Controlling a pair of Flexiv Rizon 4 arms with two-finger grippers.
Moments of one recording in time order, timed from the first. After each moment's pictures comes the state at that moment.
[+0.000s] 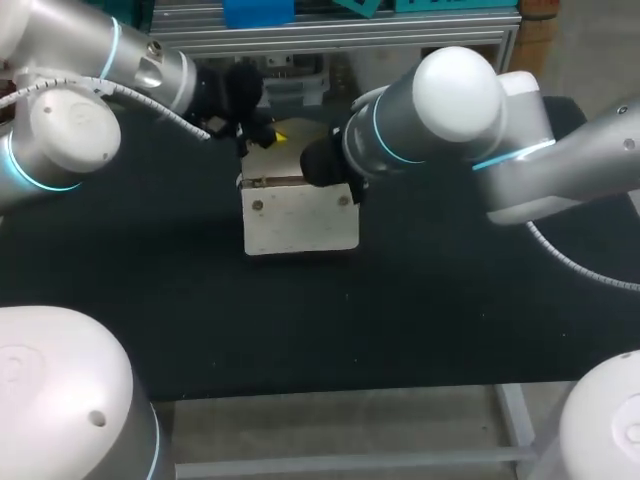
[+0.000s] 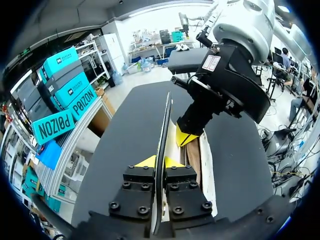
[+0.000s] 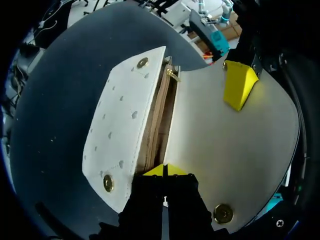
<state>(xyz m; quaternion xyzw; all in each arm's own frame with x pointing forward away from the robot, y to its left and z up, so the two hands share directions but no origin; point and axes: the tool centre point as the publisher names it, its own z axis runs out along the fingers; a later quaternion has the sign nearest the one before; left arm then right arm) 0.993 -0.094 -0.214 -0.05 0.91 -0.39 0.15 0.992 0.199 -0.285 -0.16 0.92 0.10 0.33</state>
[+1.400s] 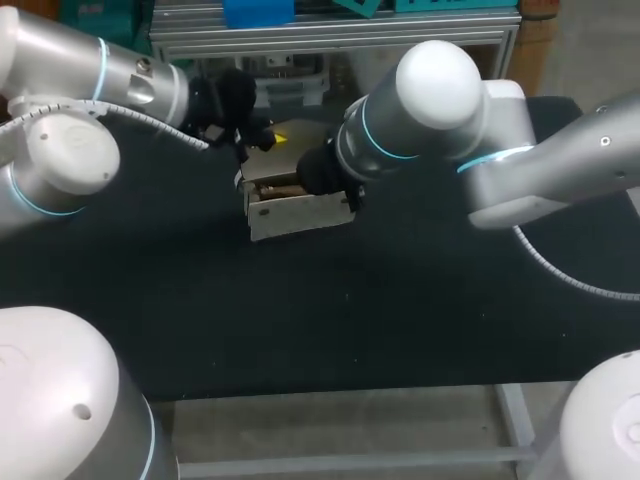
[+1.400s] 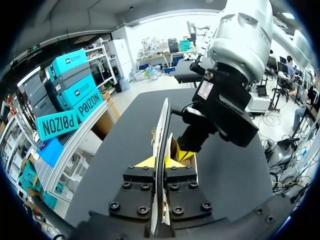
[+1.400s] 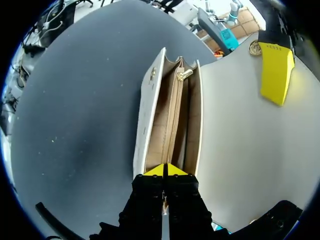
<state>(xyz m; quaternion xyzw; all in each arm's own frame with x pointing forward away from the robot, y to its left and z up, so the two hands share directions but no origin) 0.987 -0.095 -0.214 -0.07 0.89 -0.43 0.16 0.994 0.203 -0.319 -0.17 0.94 0.09 0.29</state>
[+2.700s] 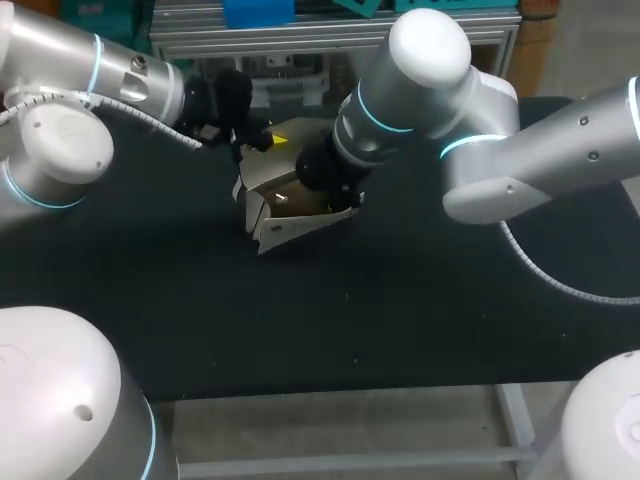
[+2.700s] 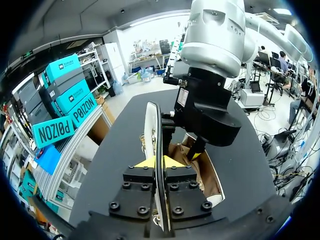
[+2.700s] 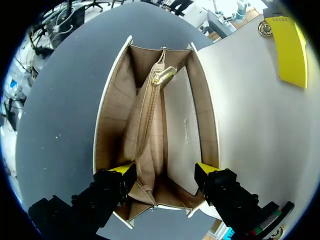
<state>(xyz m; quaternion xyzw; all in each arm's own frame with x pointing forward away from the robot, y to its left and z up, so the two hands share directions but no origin) 0.987 -0.093 -0.216 -0.03 0.89 -0.43 0.15 0.999 0.205 -0.340 -0.20 0.95 0.10 0.22</state>
